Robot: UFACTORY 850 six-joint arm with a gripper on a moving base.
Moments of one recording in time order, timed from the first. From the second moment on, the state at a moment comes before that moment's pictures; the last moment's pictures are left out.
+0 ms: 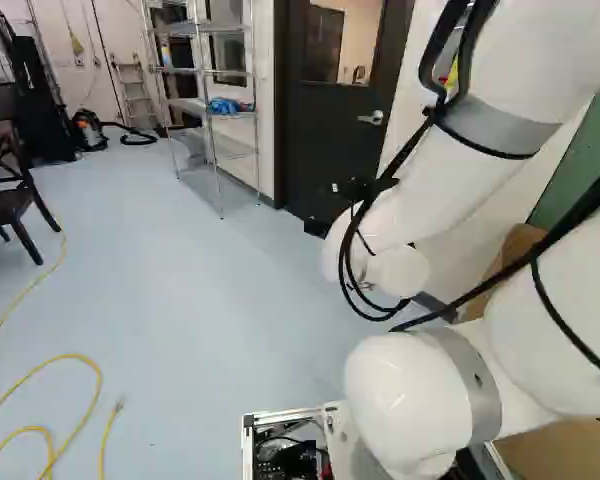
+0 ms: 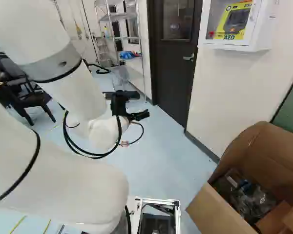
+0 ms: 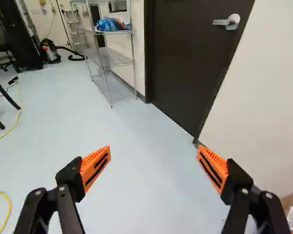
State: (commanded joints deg) arm 0.0 16.0 -5.0 0.0 50.0 0.0
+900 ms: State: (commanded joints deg) arm 0.0 16.0 -5.0 0.0 50.0 0.0
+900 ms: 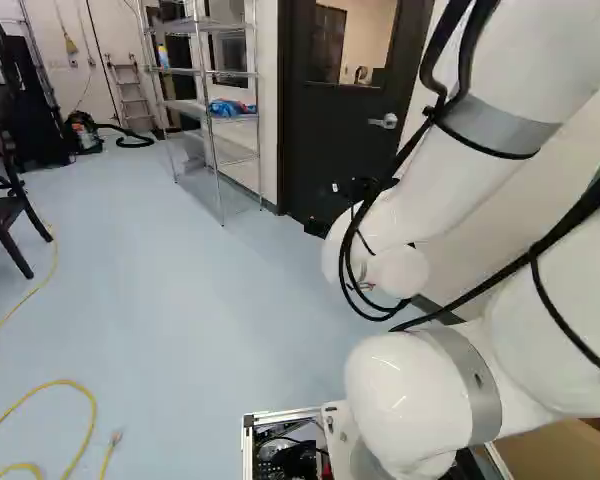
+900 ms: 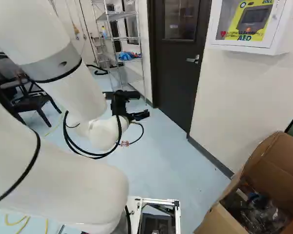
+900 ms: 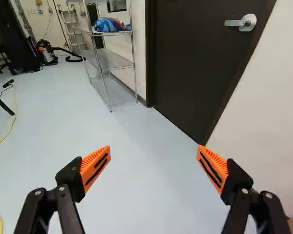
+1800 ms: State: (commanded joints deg) arm 0.0 16.0 -5.0 0.0 50.0 0.0
